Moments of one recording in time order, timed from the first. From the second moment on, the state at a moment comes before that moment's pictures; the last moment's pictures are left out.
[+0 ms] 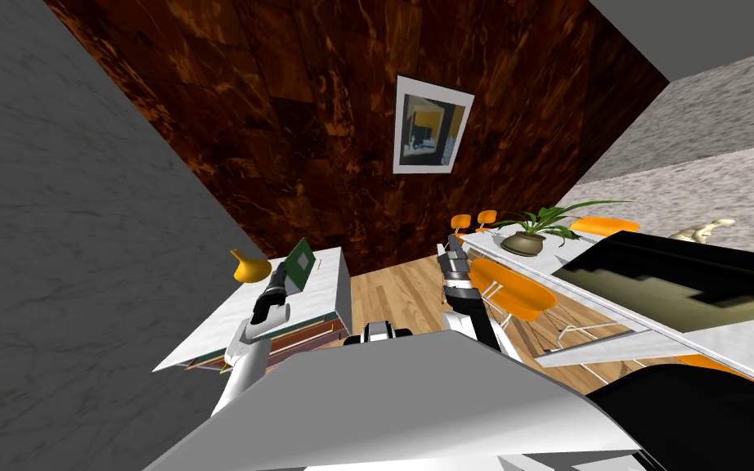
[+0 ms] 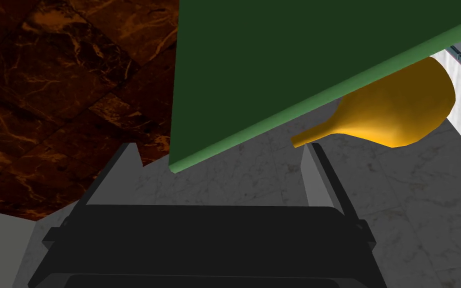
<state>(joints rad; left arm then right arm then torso) -0.02 0.22 0.49 -1.43 -0.05 -0.08 -0.33 0.52 0.02 -0.06 -2.29 0.12 -0.40 -0.08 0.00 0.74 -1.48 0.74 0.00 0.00</state>
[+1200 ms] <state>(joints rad) -0.15 0.20 0.48 -1.37 0.08 0.07 -0.18 0.52 0.02 -0.06 -2.29 0.12 -0.40 -0.08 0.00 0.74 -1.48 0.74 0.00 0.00</state>
